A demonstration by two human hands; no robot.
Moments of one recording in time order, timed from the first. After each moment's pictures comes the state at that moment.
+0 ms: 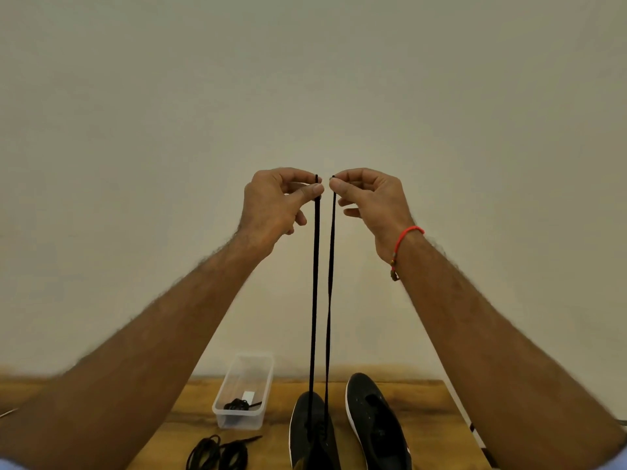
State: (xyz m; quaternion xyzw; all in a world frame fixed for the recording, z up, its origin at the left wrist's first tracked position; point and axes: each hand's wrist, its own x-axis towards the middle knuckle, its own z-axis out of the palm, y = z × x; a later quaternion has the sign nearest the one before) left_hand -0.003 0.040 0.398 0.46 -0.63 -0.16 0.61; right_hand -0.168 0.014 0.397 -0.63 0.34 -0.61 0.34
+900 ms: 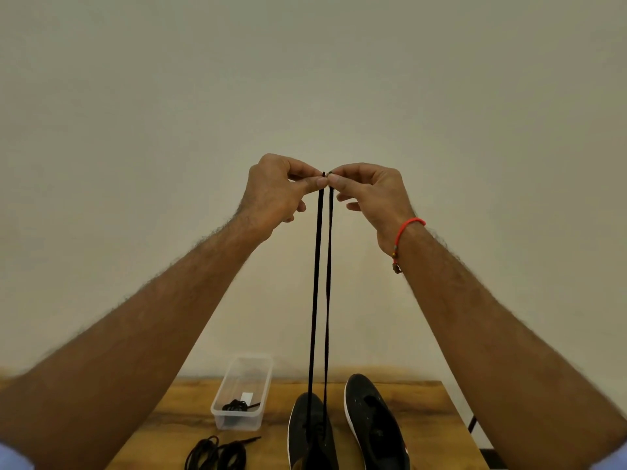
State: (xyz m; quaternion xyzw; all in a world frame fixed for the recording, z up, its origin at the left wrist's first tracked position) left_hand -0.007 0.039 0.422 0.50 -0.66 -0.11 0.55; right_hand -0.173 0.016 0.409 -0.66 0.34 -0.60 0.31
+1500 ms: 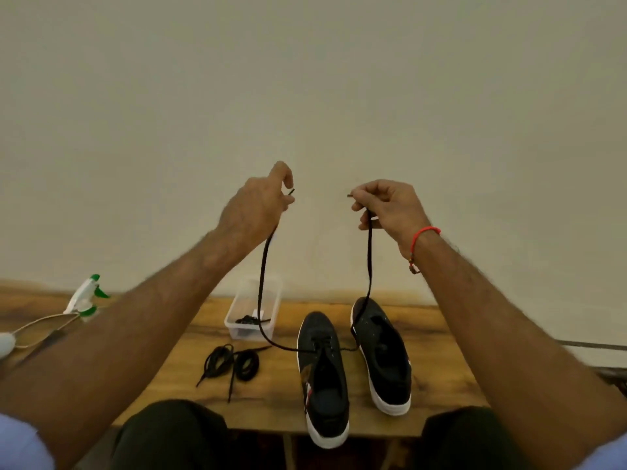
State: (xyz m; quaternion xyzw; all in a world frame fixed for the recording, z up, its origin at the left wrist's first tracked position) left_hand 0.045 0.021 0.271 0.62 -0.71 0.02 0.34; right_hand -0.190 -0.012 0.262 -0.63 0.44 -0.50 0.40
